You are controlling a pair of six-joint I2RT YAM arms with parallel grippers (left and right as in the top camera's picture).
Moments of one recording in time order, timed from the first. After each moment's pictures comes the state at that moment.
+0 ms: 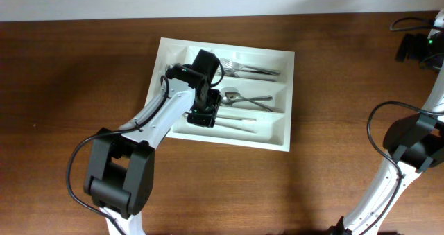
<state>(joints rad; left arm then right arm) -0.45 1.98 1.53 -0.95 0.18 -1.71 -0.49 2.41 2.67 -1.53 0.05 -0.05</state>
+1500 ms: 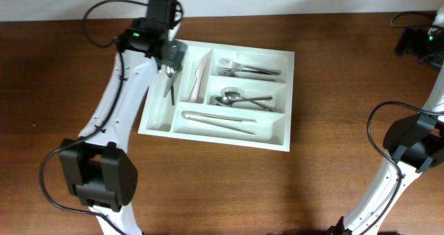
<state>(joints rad) -0.23 1.98 1.89 -0.90 -0.36 0.23 -0.49 2.41 2.67 -1.48 -0.09 0.00</state>
